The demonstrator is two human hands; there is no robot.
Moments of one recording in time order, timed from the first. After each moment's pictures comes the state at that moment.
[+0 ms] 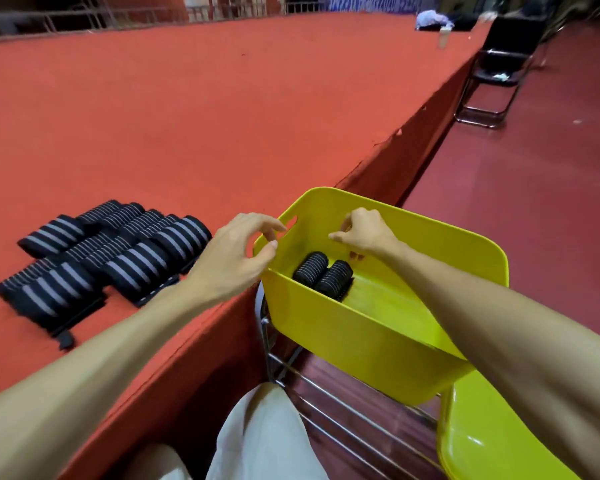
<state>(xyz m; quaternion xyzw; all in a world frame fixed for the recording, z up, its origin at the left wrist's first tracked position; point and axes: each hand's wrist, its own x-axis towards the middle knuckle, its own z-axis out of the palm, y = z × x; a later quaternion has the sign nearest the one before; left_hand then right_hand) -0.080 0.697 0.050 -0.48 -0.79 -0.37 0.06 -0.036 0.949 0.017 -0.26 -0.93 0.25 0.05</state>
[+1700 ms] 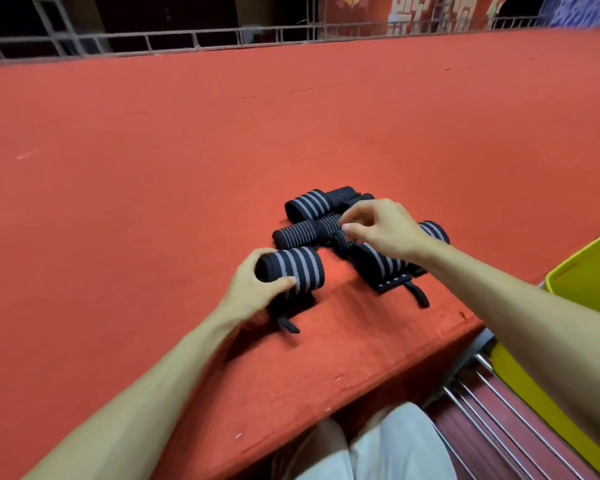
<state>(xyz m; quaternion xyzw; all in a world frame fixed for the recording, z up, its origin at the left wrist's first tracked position) -0.149 0.386 -0.025 -0.07 -0.83 -0.55 0.04 -0.171 0.625 0.059 0.13 -0.94 0.32 0.06</state>
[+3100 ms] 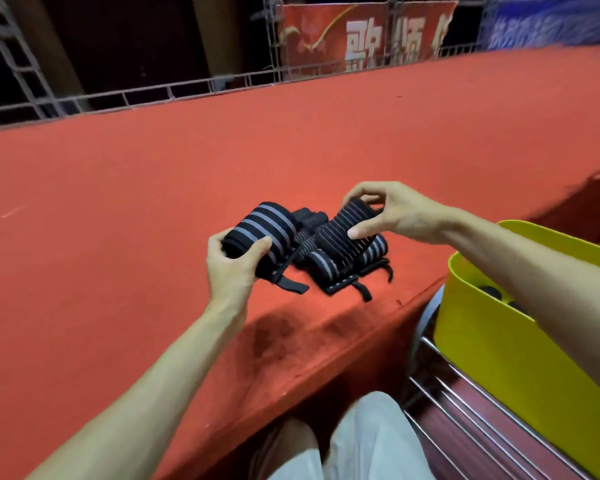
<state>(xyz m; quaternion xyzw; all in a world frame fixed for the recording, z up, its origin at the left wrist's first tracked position) -0.077 0.472 0.075 0.04 -0.66 -0.73 0.15 -0.086 0.719 0.129 0.18 -0.85 0.49 -0.01</state>
